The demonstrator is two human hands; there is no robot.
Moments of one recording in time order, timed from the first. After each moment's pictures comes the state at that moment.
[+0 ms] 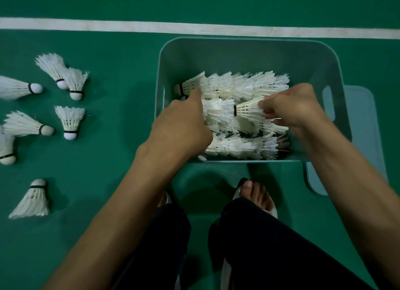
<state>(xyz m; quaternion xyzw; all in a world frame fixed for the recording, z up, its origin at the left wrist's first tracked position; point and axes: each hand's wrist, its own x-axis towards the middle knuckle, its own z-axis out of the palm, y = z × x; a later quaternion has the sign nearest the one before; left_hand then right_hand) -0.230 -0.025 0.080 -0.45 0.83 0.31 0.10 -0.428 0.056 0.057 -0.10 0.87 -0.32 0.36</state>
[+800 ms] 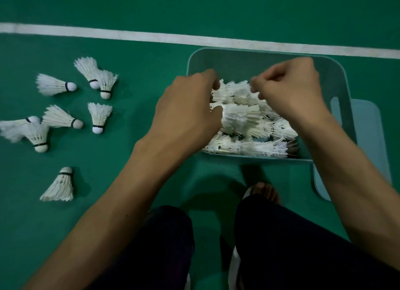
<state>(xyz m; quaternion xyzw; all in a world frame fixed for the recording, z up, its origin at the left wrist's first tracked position) -0.193 -0.032 0.120 -0.41 0.87 0.26 -0.11 -0.369 0.034 0.120 -0.33 0.86 -0.32 0.22</state>
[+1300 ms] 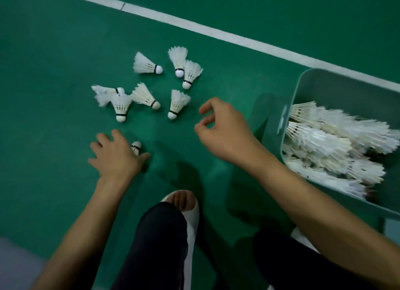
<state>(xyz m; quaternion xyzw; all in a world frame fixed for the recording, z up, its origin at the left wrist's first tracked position) 0.083 -0.067 0.002 -0.82 0.53 0.16 0.12 -0.143 -0.054 0.069 -0.57 0.70 -0.22 0.38</state>
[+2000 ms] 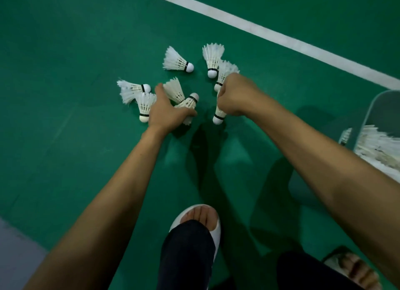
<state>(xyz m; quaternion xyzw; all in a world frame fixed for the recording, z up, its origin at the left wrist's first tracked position) 0.053 -0.185 -0.039 -0.75 0.50 0.40 -0.18 -0.123 -0.195 0.027 -0.60 0.72 -0.01 0.34</state>
